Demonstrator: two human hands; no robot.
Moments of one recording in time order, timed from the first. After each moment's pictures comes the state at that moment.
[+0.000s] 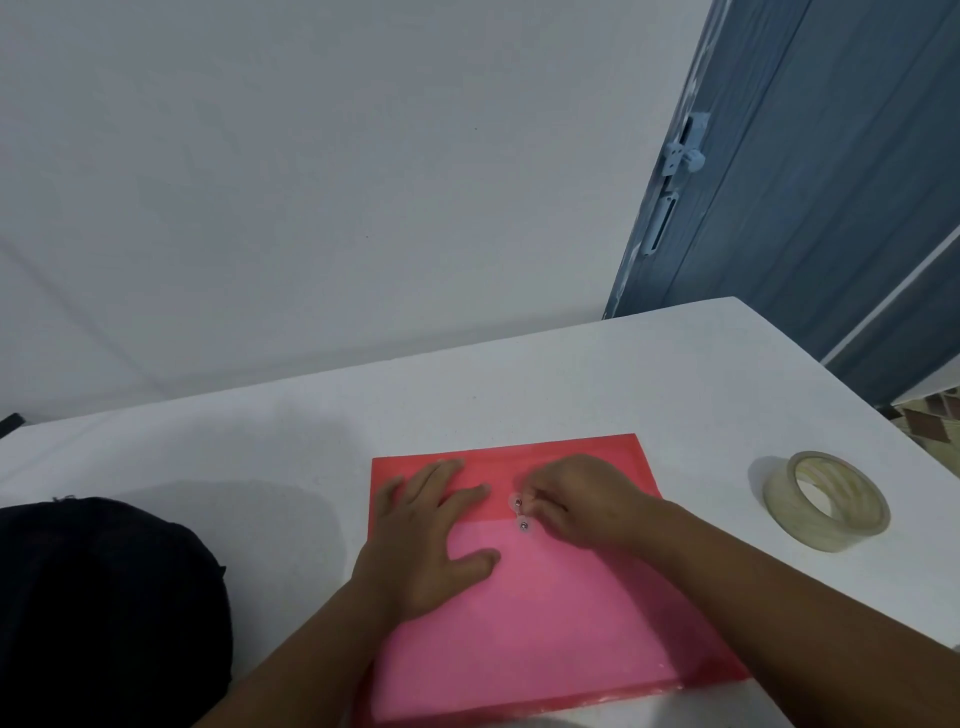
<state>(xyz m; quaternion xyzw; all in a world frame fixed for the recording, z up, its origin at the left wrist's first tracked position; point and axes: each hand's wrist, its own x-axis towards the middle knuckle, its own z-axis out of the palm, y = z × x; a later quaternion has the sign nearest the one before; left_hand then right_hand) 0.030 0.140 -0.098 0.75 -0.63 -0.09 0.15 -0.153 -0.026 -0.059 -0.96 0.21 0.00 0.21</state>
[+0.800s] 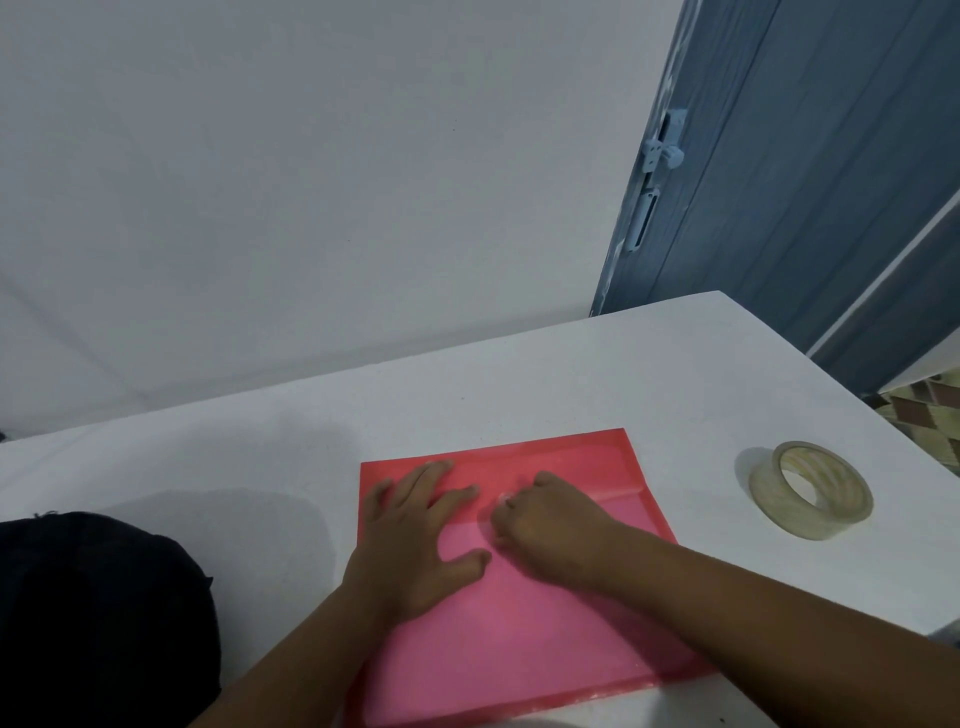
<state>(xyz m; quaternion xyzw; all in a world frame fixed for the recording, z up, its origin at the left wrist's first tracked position) 0.028 0.136 -0.102 0.75 -0.63 -0.07 0.16 -0.142 0.009 -0.074 -0.99 0.08 -0.03 -0.09</state>
